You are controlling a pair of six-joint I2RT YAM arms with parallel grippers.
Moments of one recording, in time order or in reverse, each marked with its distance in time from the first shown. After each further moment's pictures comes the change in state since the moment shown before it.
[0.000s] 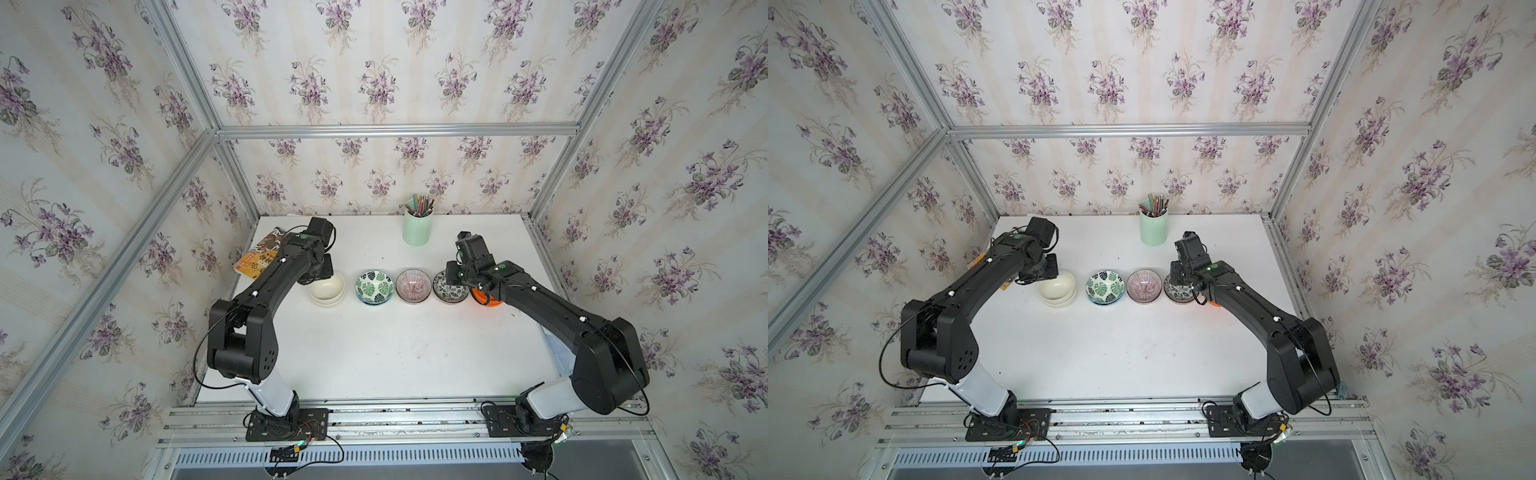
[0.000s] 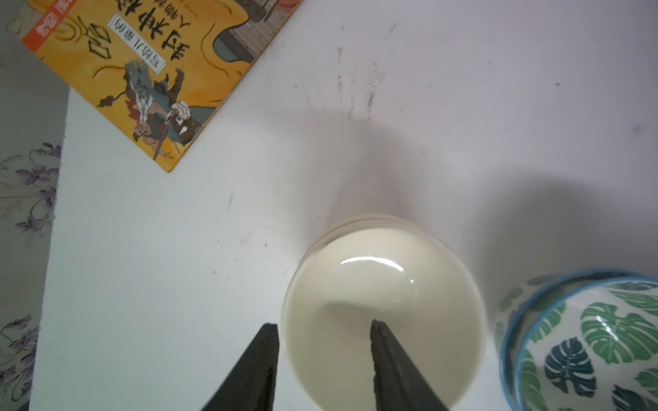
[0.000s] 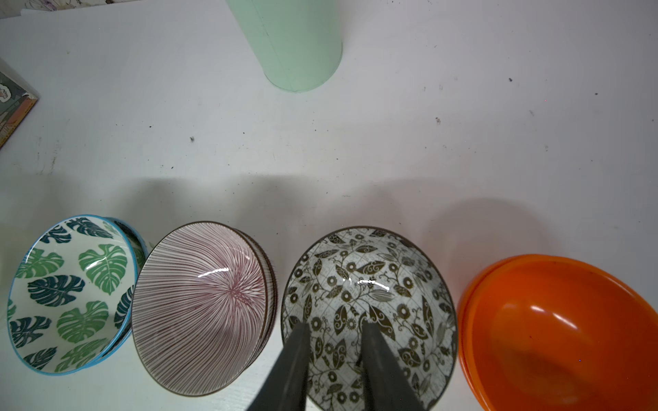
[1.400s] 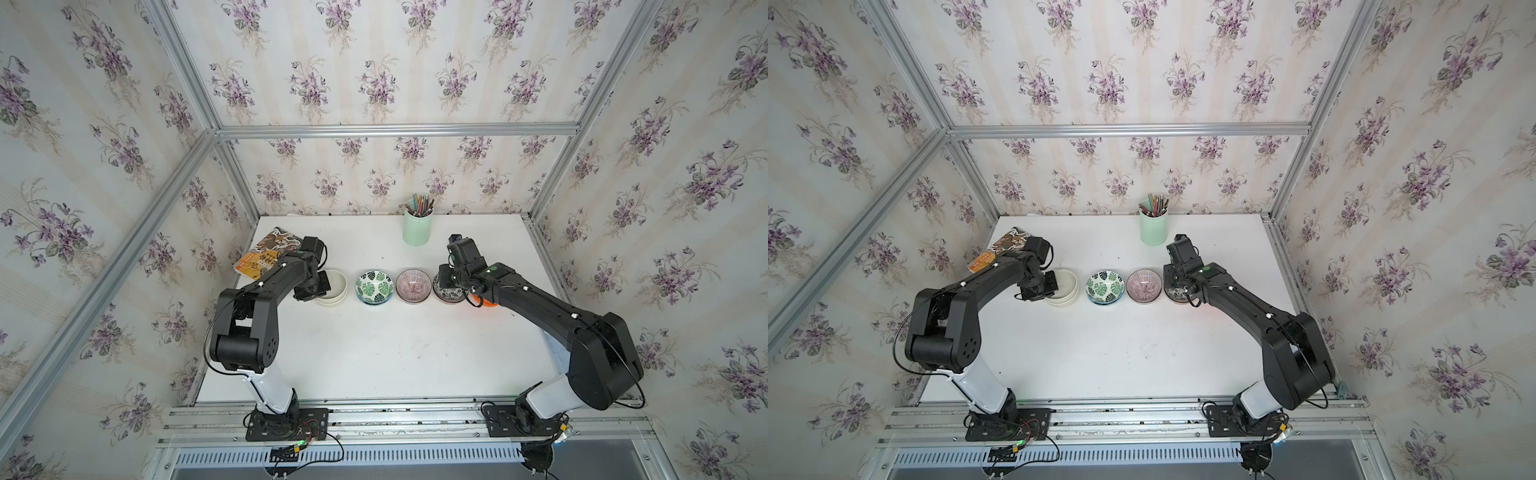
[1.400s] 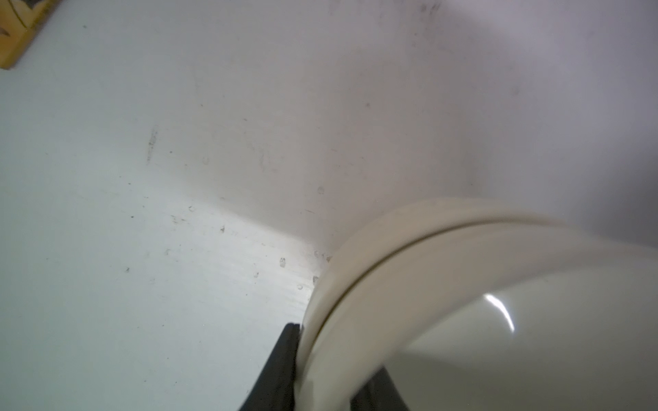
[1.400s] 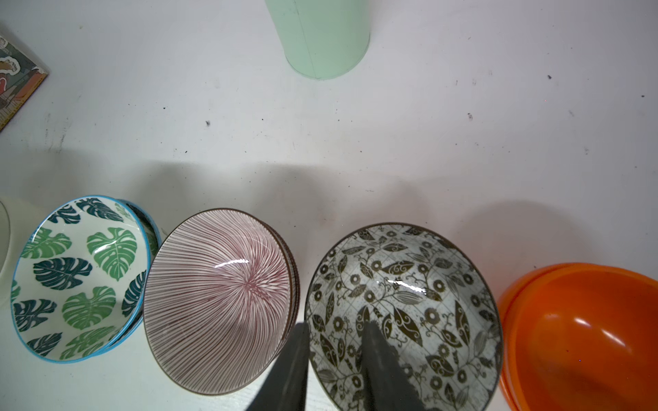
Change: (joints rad) left arm 0.068 0.084 -0.186 0.188 0.192 -0.044; right arm 0.050 0.036 -0.007 0.032 0.002 -0.003
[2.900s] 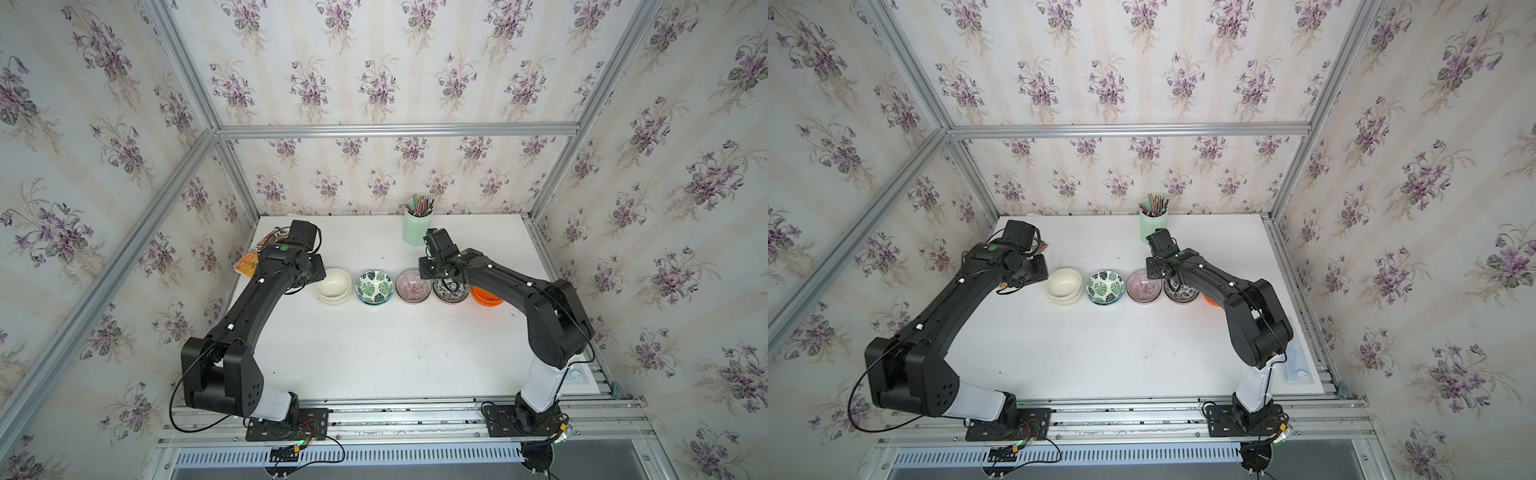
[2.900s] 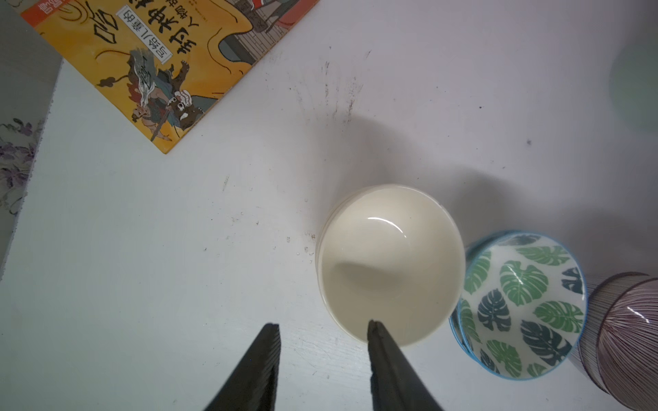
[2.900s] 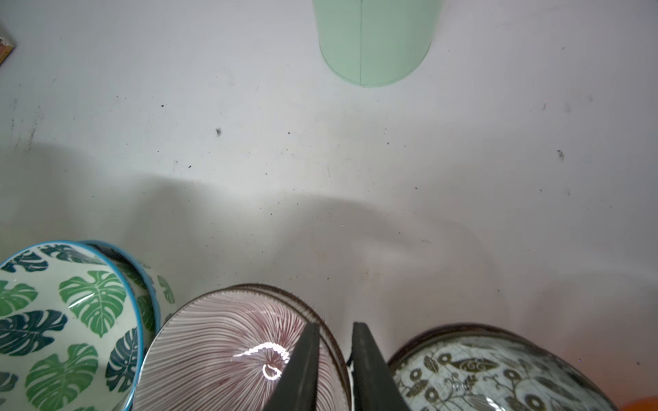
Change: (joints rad) left arm -0.053 -0.281 0.125 -0.163 -0.079 0.027; right arm 0.038 0.322 0.261 -0.002 -0.009 -0.027
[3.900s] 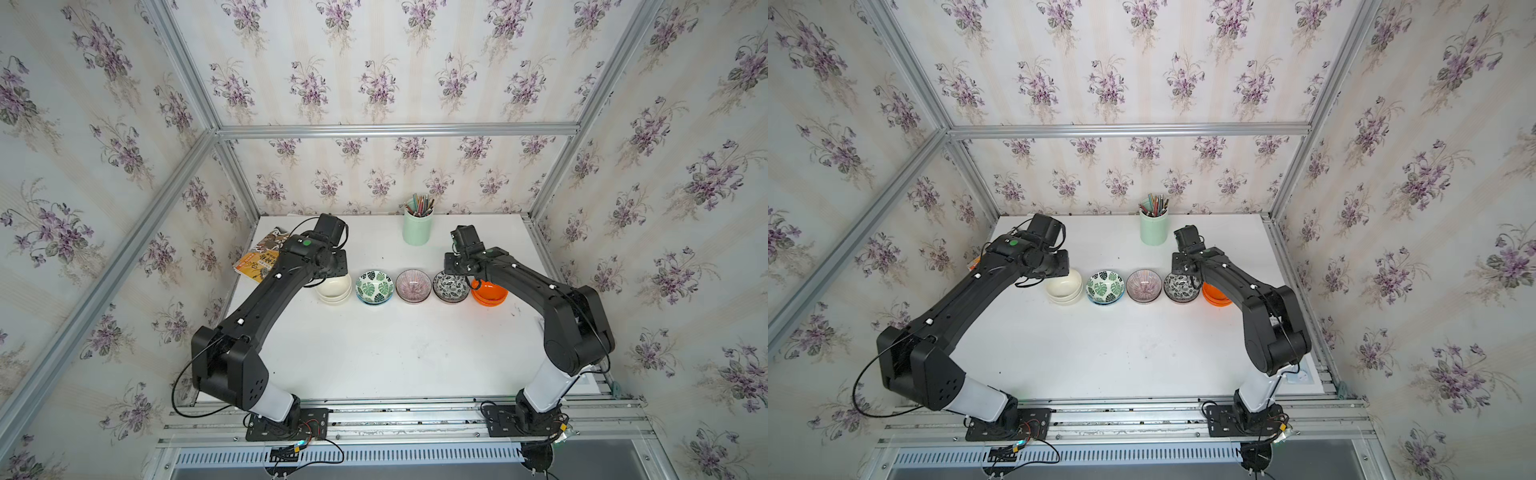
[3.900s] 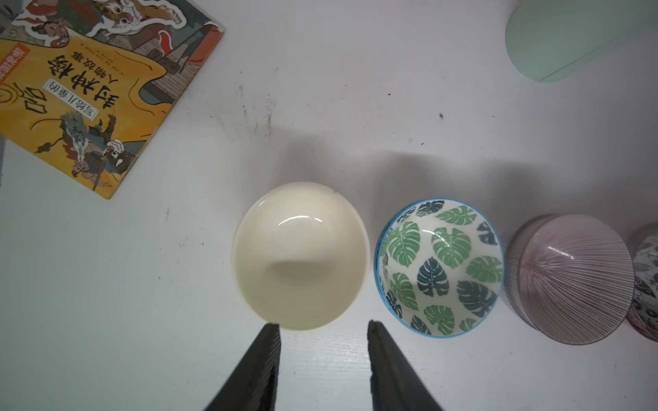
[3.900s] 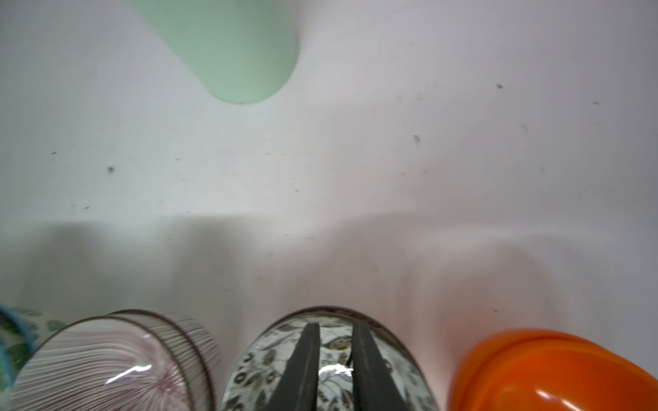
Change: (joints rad) left arm -0.197 0.088 0.134 -0.022 -0.023 0.024; right arm -0.188 -0.130 -0.133 -0.013 0.014 0.002
